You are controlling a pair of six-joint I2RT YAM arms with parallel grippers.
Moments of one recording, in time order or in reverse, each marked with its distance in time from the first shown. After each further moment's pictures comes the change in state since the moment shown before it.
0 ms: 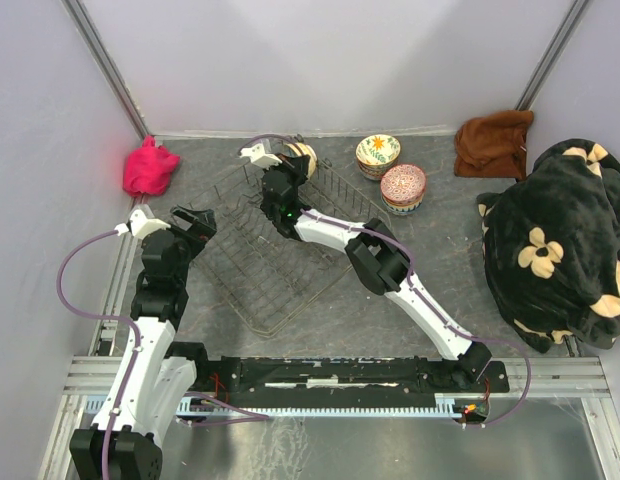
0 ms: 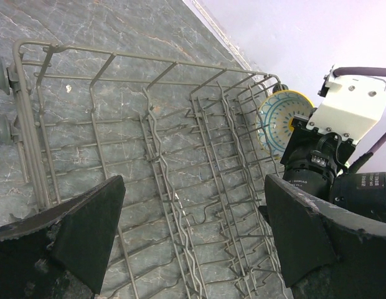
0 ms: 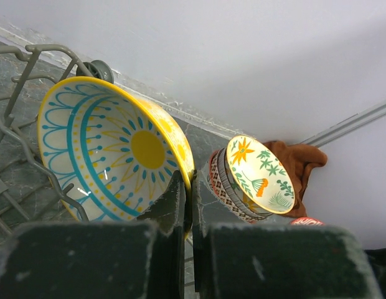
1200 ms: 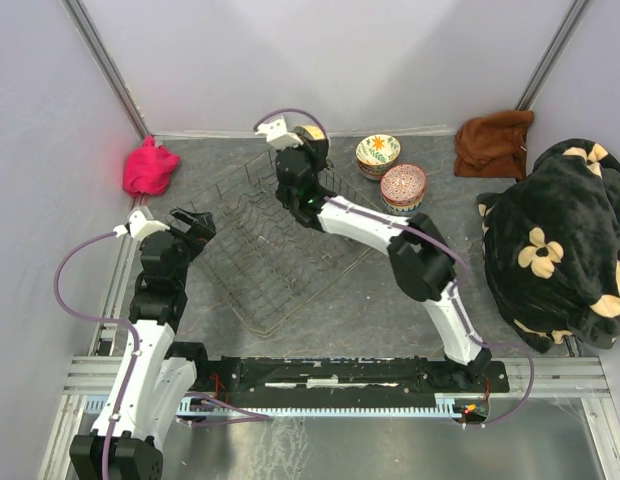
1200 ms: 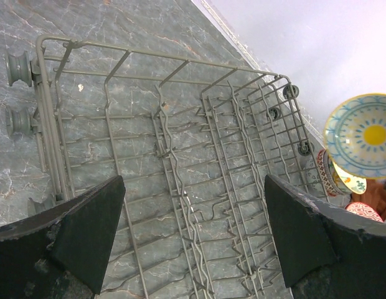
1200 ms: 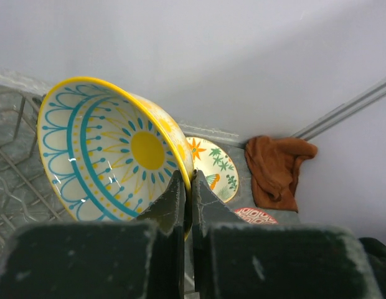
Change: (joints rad) left arm 0.000 -0.025 0.010 -0.053 -0.019 0.022; right arm -0.004 -0.388 -0.320 -0.114 0.010 0.146
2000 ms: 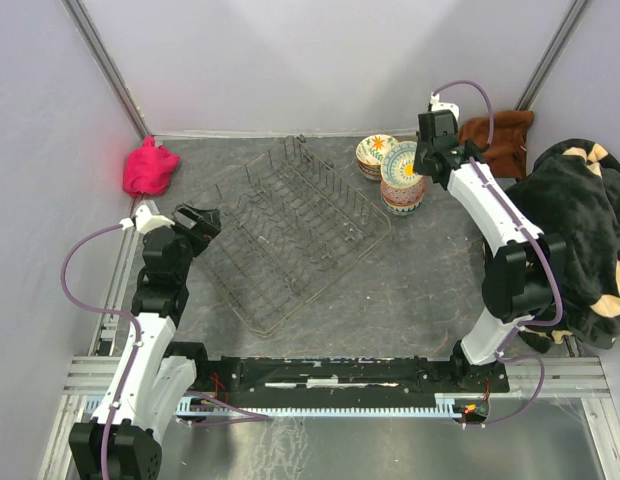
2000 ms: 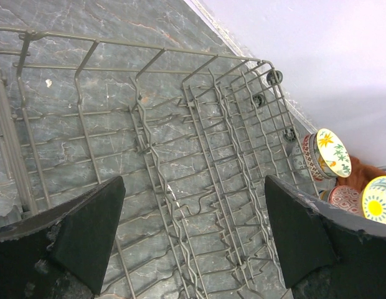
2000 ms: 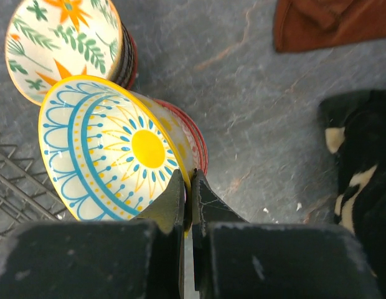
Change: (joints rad) left arm 0.000 0.057 0.000 0.065 0.090 -0.001; right arm -0.608 -0.566 -0.291 -1.089 -0.742 1.014
